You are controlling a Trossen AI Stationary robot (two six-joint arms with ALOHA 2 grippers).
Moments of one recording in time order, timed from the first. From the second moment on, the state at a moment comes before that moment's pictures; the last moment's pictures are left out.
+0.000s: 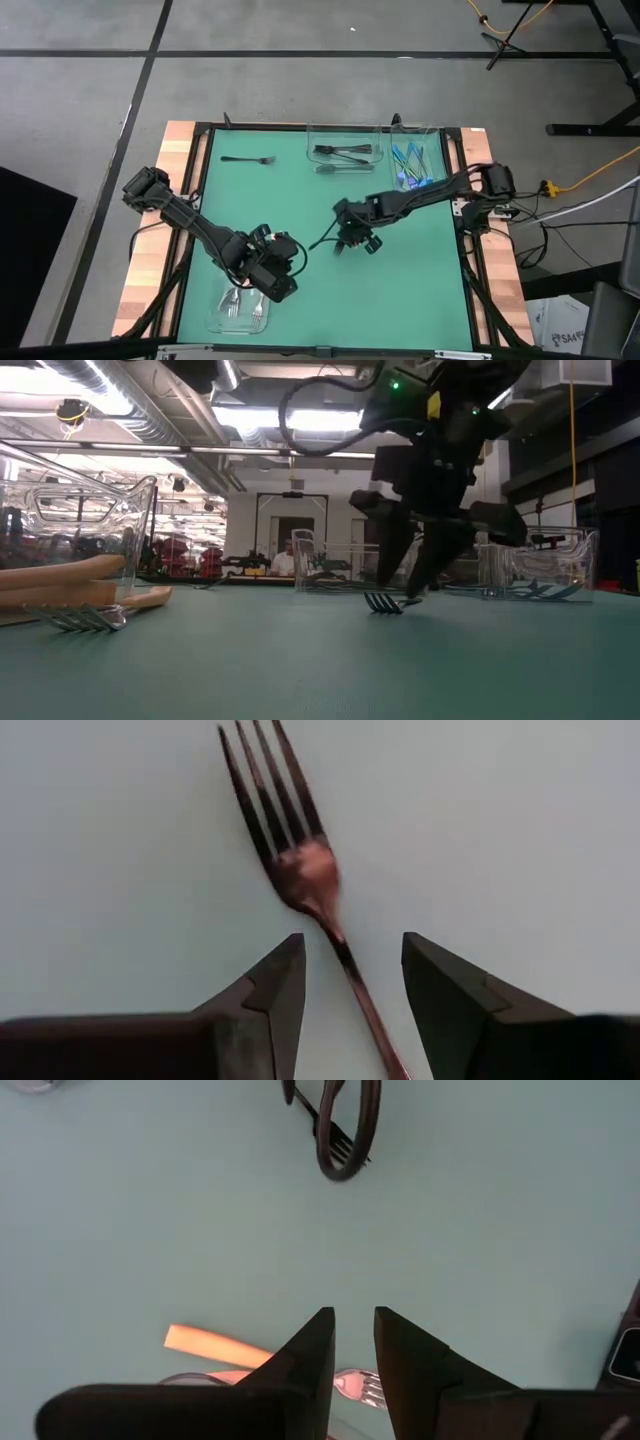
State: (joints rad) left arm -0.55 1.72 1.52 -1.03 -0.46 -1.04; right arm 0.08 1.79 1.05 -0.39 -0.05 -0.68
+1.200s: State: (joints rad) left arm -0.55 1.72 1.52 -1.00 -0.46 -1.04; right arm 0.09 1.87 1.05 -0.38 -0.07 -0.68
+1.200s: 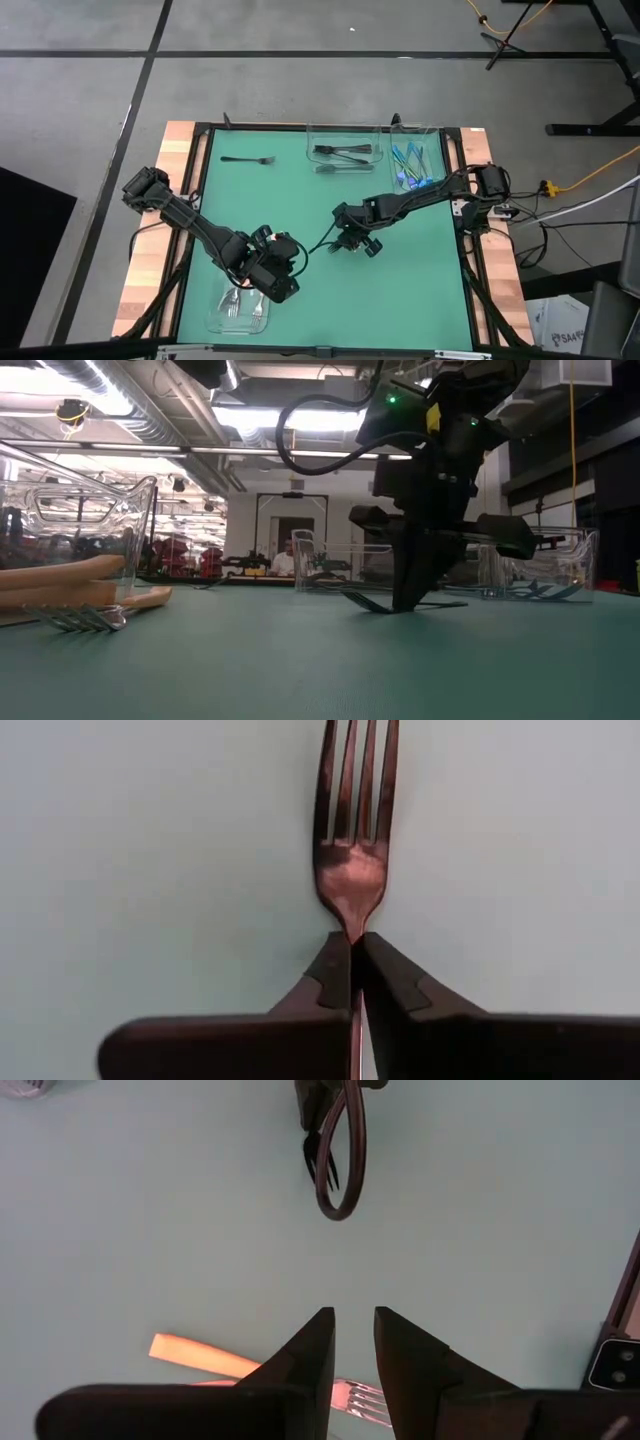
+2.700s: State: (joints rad) left arm -0.55 1.72 1.52 -0.98 -0.55 -1.04; right arm -0.19 1.86 1.58 -0.87 0.17 -0.73
